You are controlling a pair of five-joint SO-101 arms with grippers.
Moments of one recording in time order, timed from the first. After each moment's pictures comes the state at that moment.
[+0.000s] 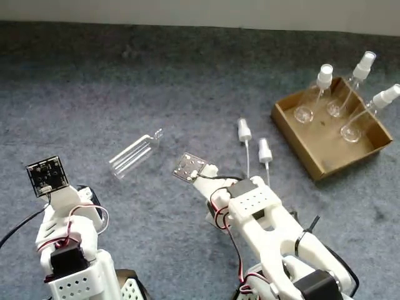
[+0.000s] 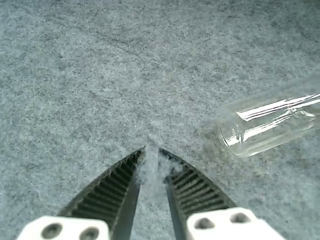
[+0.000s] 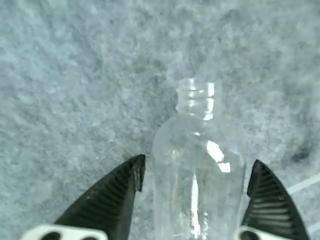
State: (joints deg) left arm -26.6 -104.2 89.4 64.8 7.3; right arm -32.0 -25.8 60.0 51.2 32.9
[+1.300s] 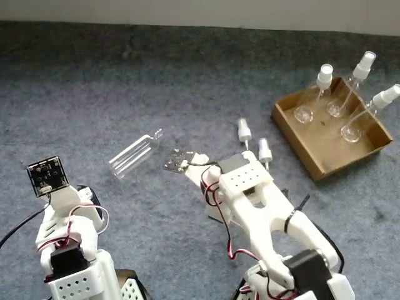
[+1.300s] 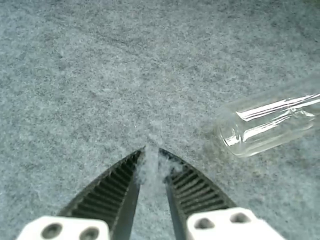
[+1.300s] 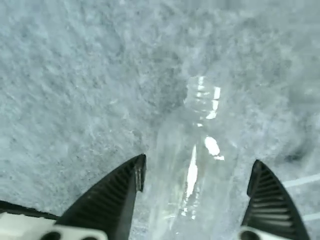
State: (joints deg) left arm -26.5 -104.2 89.4 64.8 7.3; right arm -32.2 -13.6 42.6 68.2 40.0
